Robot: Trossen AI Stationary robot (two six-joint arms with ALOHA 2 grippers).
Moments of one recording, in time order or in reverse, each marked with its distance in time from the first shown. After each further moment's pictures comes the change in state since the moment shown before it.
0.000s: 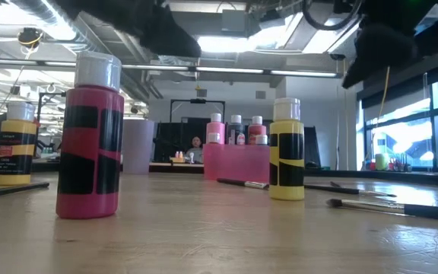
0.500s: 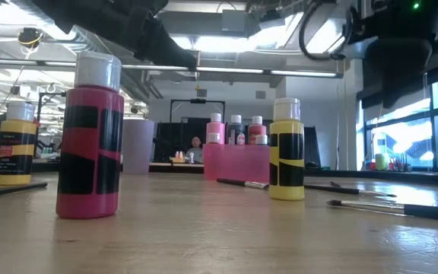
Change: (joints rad) left arm 0.002 -0.003 -0.088 0.098 0.004 0.063; right arm -0.082 0.000 0.005 -0.178 -0.367 0.305
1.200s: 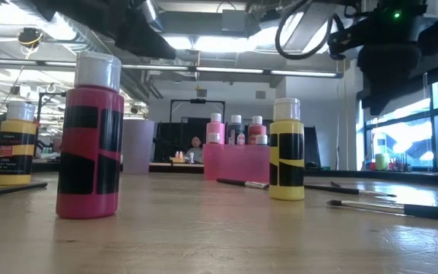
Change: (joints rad) left arm 0.050 -0.203 0.000 -0.220 0.002 -0.060; right arm -0.100 0.000 0.000 0.134 -0.055 -0.318
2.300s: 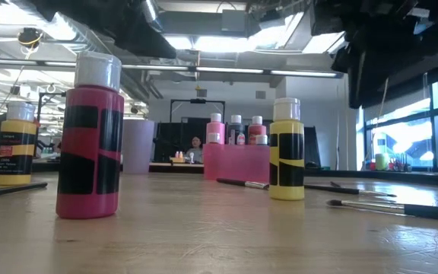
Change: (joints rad) left arm -0.003 0.002 -0.001 0.000 0.014 -0.004; right arm 0.039 0.000 0.000 0.412 -0.299 -0.385
